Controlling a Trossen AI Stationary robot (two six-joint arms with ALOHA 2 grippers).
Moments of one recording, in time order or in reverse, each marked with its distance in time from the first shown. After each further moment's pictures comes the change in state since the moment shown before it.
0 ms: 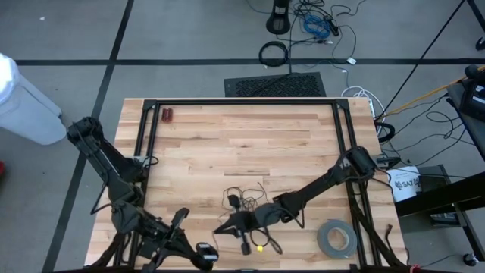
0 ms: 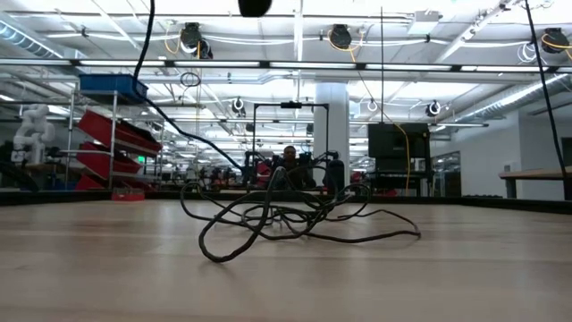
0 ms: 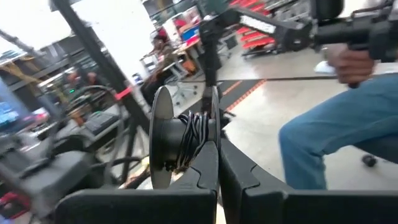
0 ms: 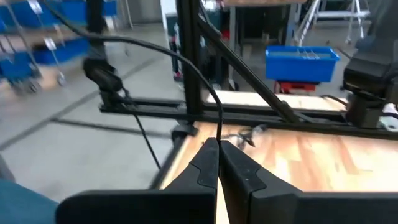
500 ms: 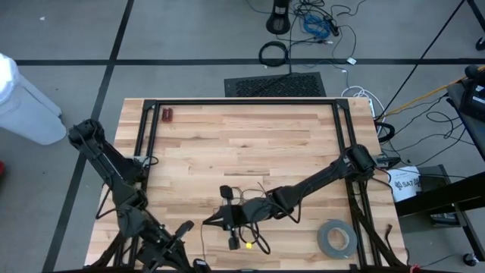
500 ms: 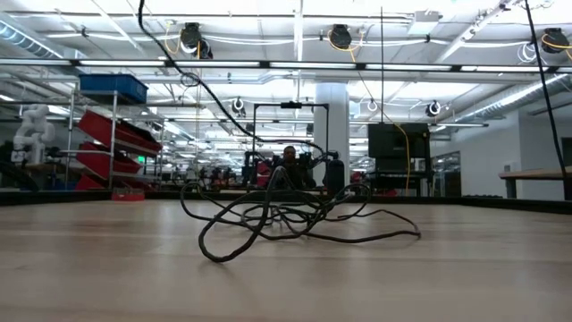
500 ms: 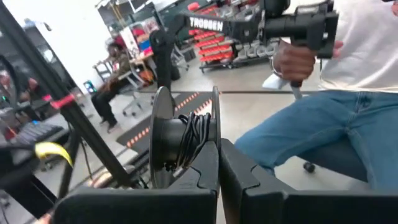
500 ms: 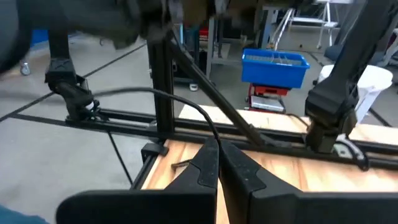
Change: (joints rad) left arm 0.016 0.050 0.000 0.019 0.207 -0.088; right arm -0.031 -0.009 0.245 -0.284 0.058 -0.068
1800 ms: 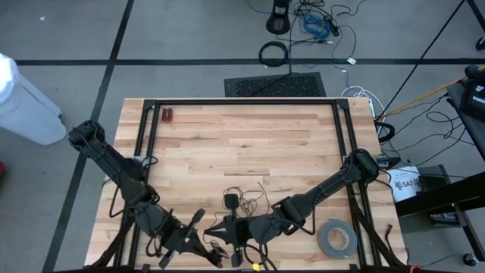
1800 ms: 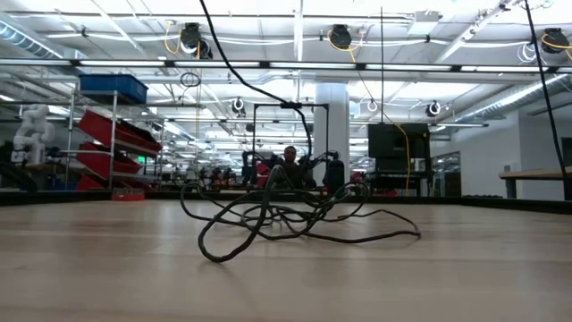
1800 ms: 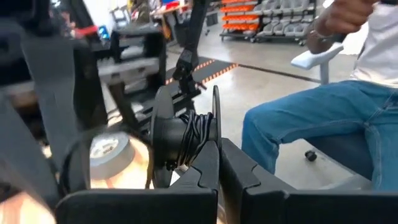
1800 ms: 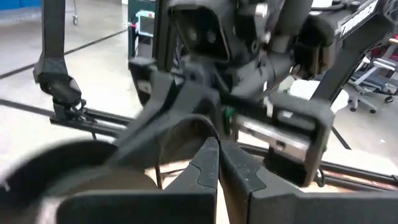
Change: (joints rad) left arm 0.107 0.016 0.000 -0.100 -0.014 -0.190; right arm 0.107 0.000 0.249 -0.288 0.206 -0.104
